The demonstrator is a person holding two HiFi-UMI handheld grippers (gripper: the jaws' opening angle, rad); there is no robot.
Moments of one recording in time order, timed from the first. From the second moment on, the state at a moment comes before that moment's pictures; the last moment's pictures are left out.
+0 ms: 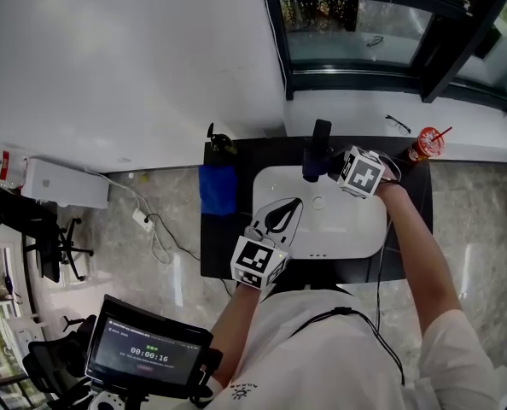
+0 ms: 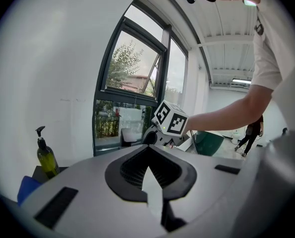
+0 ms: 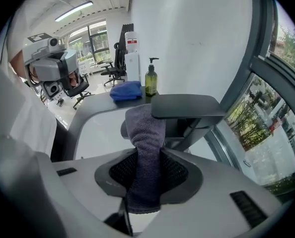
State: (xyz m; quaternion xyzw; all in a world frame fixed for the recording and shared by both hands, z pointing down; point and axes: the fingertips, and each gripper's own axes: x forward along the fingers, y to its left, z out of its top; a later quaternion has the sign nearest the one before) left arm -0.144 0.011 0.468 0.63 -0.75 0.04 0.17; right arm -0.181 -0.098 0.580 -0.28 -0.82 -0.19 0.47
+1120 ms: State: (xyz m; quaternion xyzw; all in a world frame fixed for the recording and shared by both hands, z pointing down) left arm -0.139 0.002 0.467 0.65 -0.74 0.04 0.17; right arm -0.133 -0.053 0.569 -0.34 -0.83 -0.14 0.42
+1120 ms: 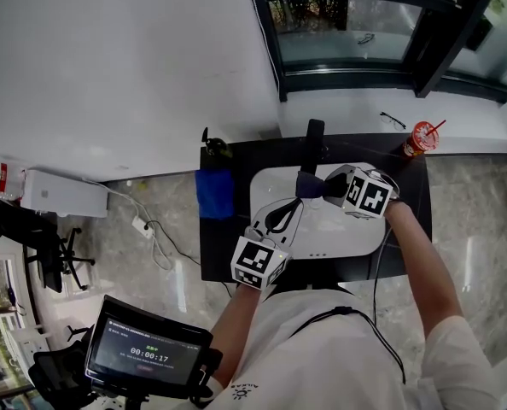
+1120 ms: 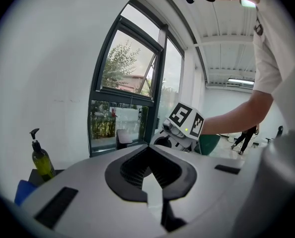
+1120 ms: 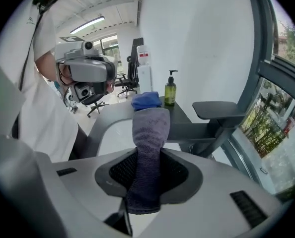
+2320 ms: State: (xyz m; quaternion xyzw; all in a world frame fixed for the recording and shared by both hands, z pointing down) left arm -0.137 0.007 0.469 0.65 -0.74 0.05 0.17; right arm -0.169 -0.170 0.605 -0.12 -0.87 -0.08 0.46
